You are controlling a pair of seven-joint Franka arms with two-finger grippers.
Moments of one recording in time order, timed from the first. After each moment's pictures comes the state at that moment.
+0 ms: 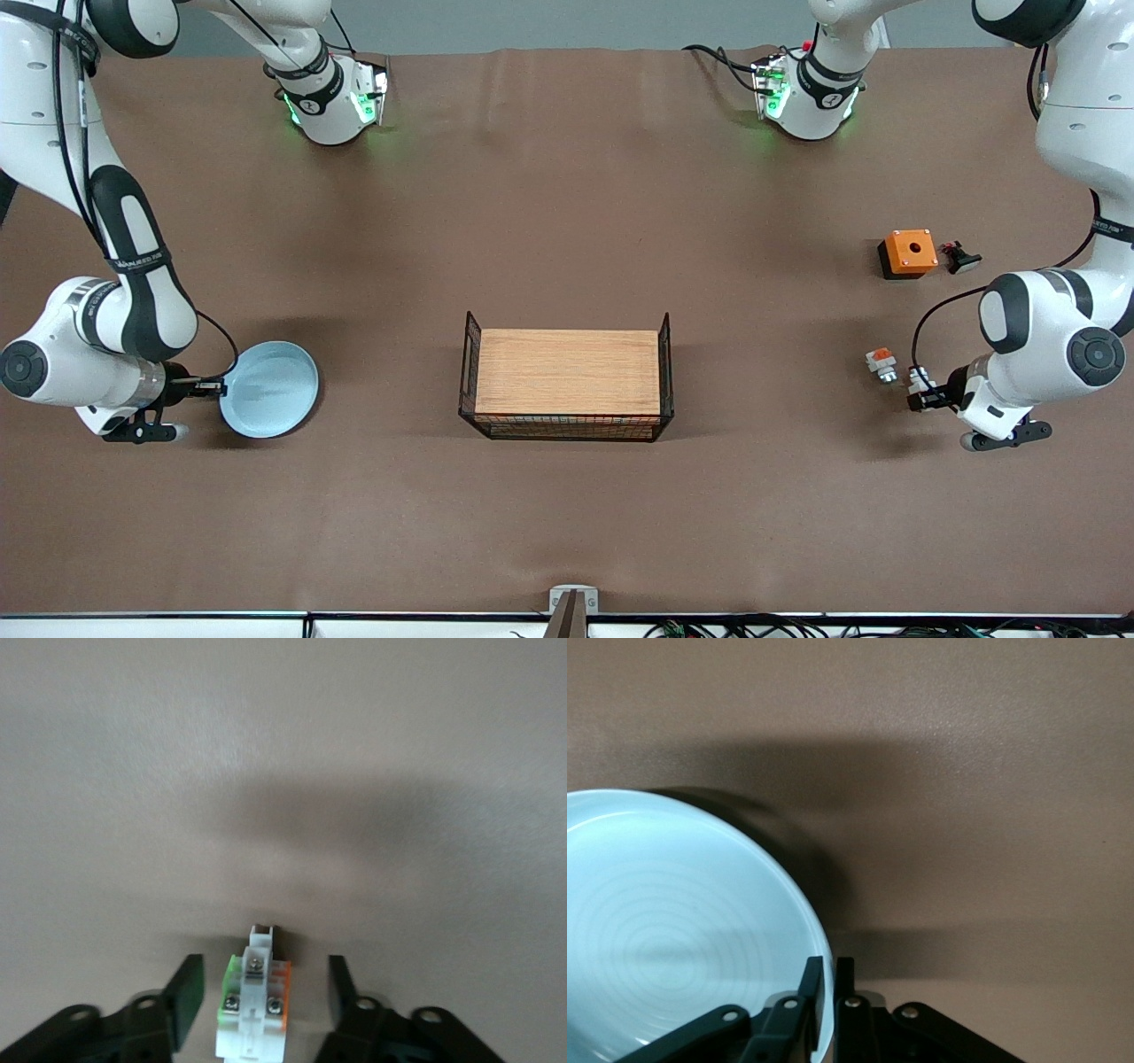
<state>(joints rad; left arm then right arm) 0.37 0.68 -0.25 -1.69 0.23 2.33 -0.17 -0.25 0.69 0.05 -1.67 0.00 2.21 -0.21</state>
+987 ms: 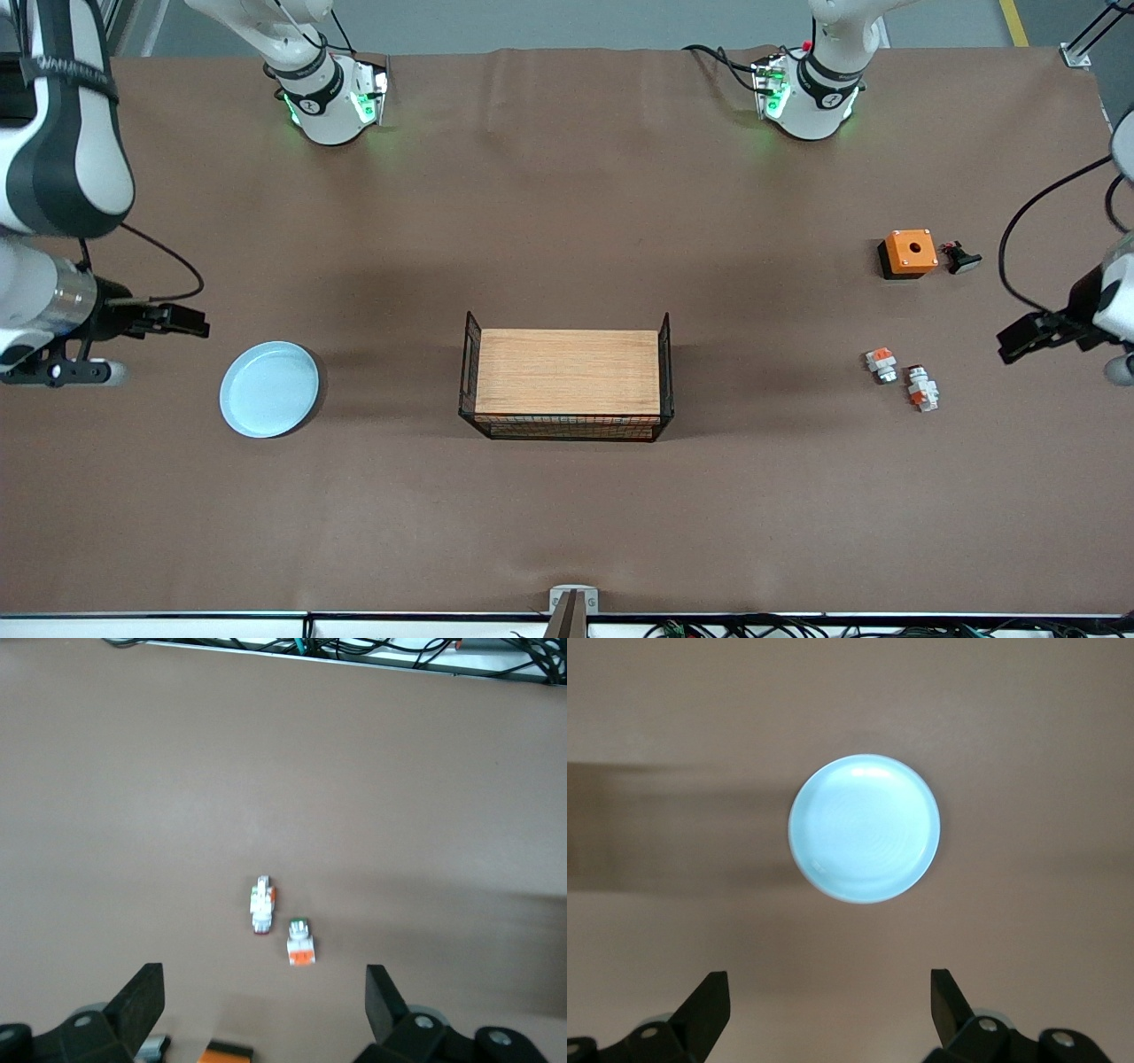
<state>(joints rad) 0.37 0.18 -0.37 -1.57 0.17 1.88 -0.17 -0.10 0.21 0.08 -1.62 0.00 1.72 -0.01</state>
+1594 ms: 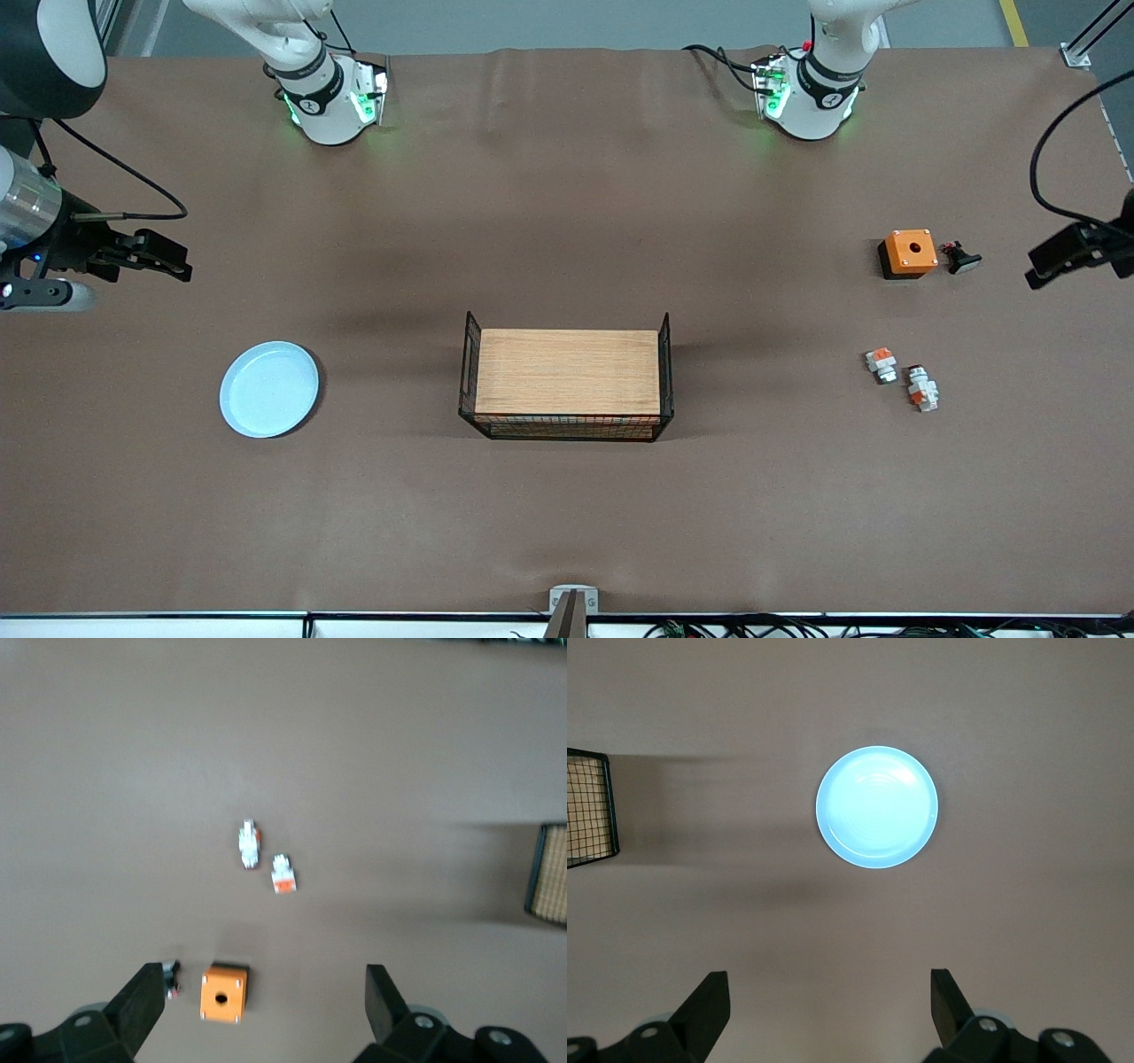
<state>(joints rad) 0.28 0.08 -0.33 -1.44 0.10 1.57 -0.12 -0.07 0.06 0.08 -1.62 0.00 1.63 0.03</state>
